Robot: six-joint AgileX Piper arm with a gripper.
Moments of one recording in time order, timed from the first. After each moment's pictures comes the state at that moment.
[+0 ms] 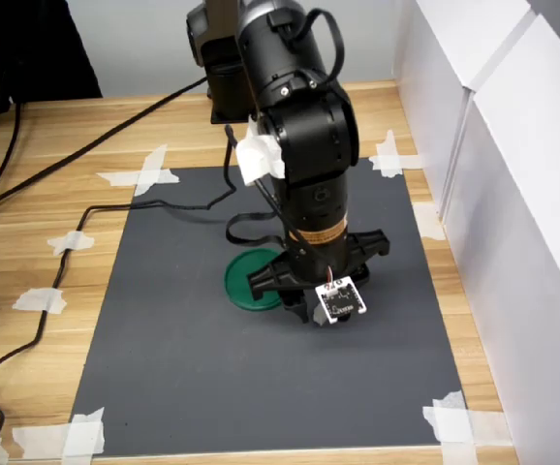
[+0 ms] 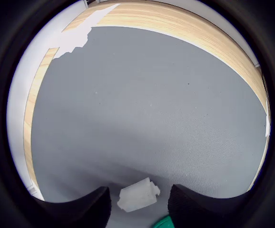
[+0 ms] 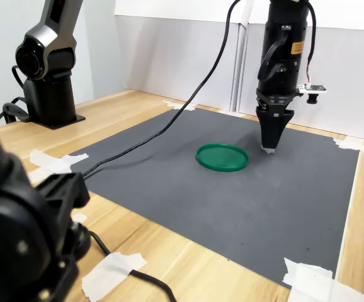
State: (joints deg) arm 18.3 118.9 -92.7 0.9 55.3 -2.8
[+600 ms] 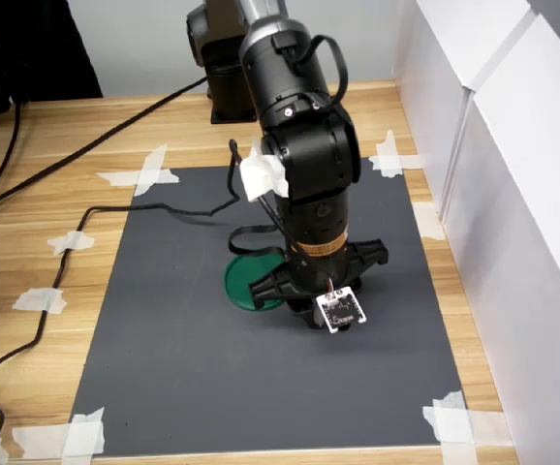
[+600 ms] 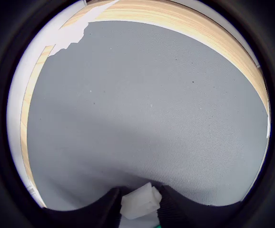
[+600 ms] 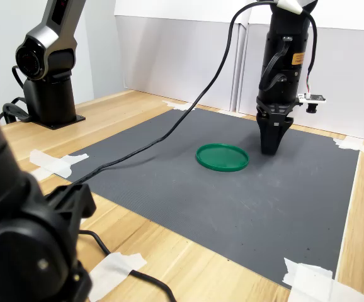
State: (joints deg) arm 18.3 120.1 -93.1 0.9 54.6 -3.0
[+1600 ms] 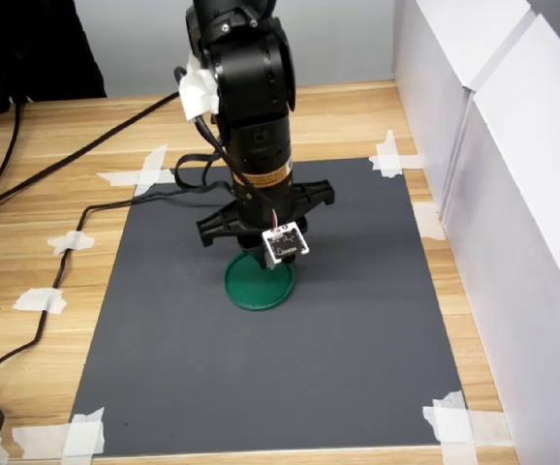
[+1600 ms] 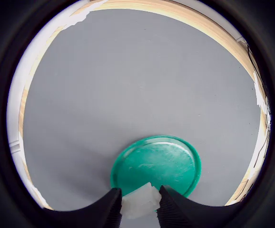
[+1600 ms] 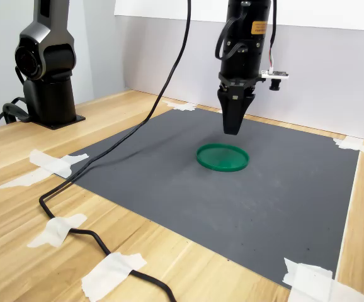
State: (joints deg) arm 13.1 106.6 -78.2 -2.0 55.8 -8.5
